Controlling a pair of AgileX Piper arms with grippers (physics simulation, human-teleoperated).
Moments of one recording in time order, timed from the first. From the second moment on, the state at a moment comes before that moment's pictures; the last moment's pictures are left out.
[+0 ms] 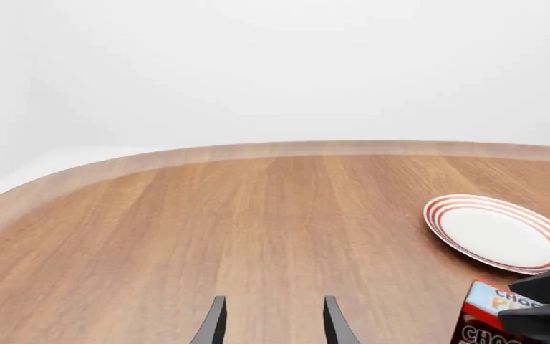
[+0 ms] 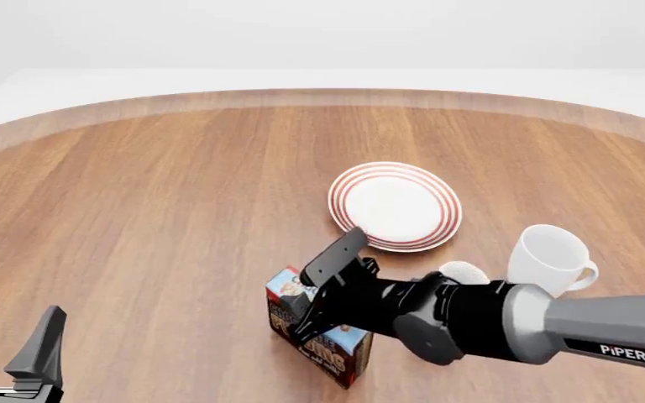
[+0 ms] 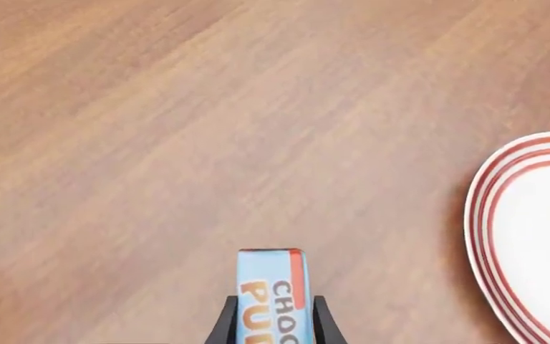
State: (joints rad) left arm 0.00 0.00 0.00 0.00 0.00; right arm 0.84 1.66 -0.81 -0.14 0.06
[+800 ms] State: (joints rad) left arm 0.00 0.00 0.00 0.00 0.00; right arm 0.41 1.51 -1.61 0.37 -0.10
